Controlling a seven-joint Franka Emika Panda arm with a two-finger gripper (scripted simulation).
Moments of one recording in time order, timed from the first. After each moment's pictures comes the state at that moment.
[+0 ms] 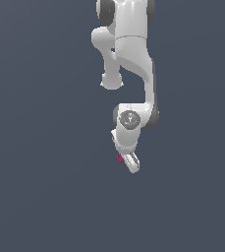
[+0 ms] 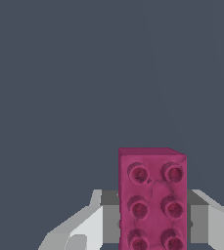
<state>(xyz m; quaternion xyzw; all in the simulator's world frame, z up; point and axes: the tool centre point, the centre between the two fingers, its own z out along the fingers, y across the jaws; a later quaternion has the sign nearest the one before) 0.028 0.058 0.012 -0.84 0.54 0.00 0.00</state>
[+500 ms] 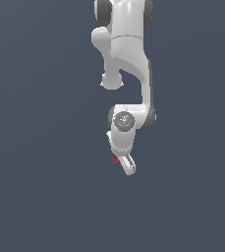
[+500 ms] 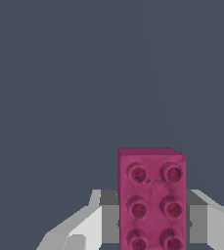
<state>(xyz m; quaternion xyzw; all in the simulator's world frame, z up) 0.038 0.039 0.016 -0.84 0.53 0.00 0.00</state>
